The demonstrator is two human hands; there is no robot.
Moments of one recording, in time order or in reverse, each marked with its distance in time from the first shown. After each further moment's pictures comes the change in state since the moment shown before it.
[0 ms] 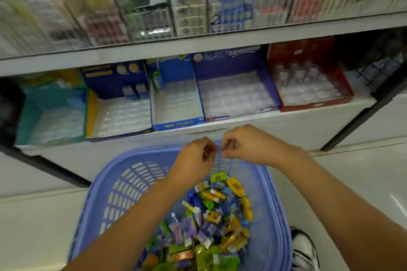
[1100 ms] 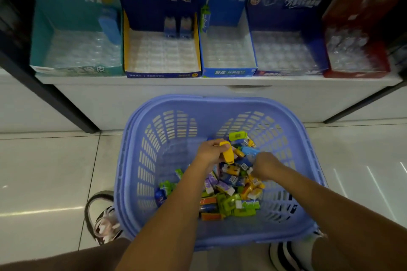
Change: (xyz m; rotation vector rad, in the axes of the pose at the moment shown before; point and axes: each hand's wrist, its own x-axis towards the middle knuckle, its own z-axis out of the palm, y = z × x) left_hand -0.055 -0.114 0.070 -1.139 -0.192 -0.792; right_hand -0.002 0.018 0.183 -0.215 -0.348 0.728
